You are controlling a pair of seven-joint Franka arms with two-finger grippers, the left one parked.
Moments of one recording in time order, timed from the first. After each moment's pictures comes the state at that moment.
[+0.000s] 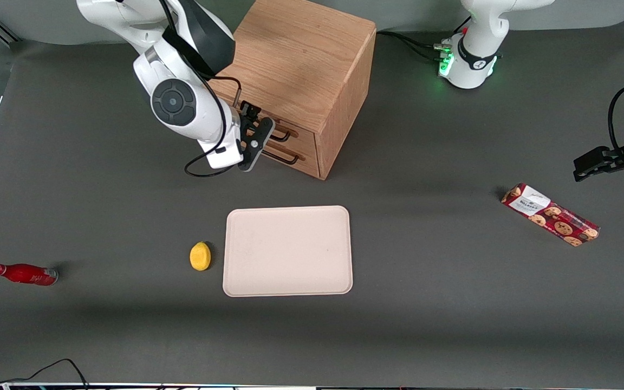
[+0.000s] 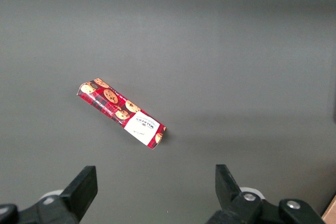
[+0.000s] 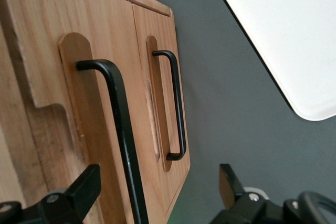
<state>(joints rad) 0.03 0.20 0.60 -1.84 0.17 1.77 -0.42</state>
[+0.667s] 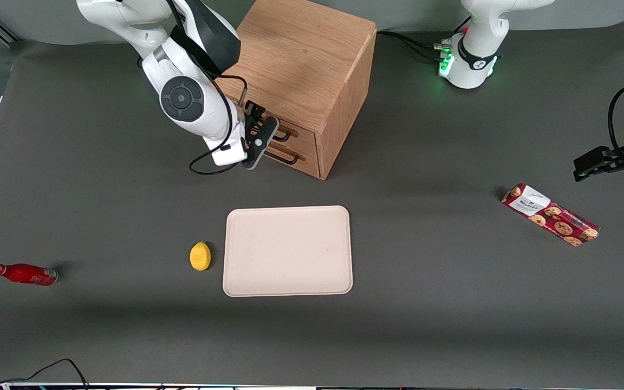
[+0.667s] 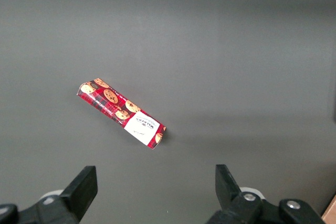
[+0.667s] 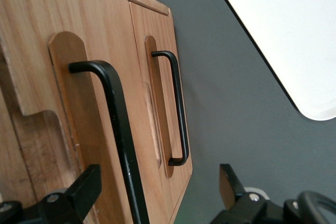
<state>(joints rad) 0.03 0.18 0.61 -1.88 0.17 1.81 -0.39</state>
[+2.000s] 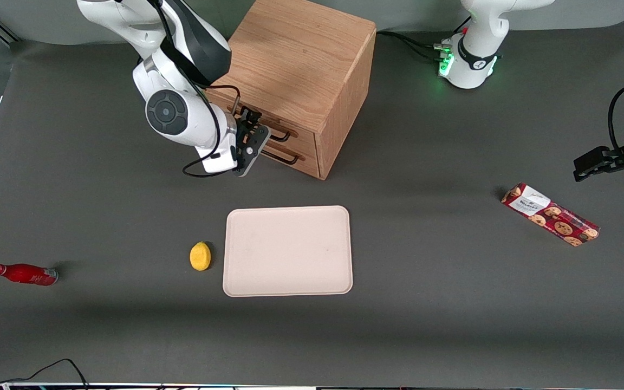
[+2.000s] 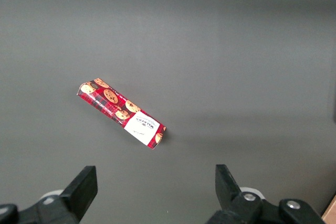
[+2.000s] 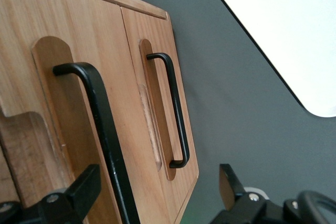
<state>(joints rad) -0.02 0.19 0.61 -1.90 0.23 1.82 -0.40</state>
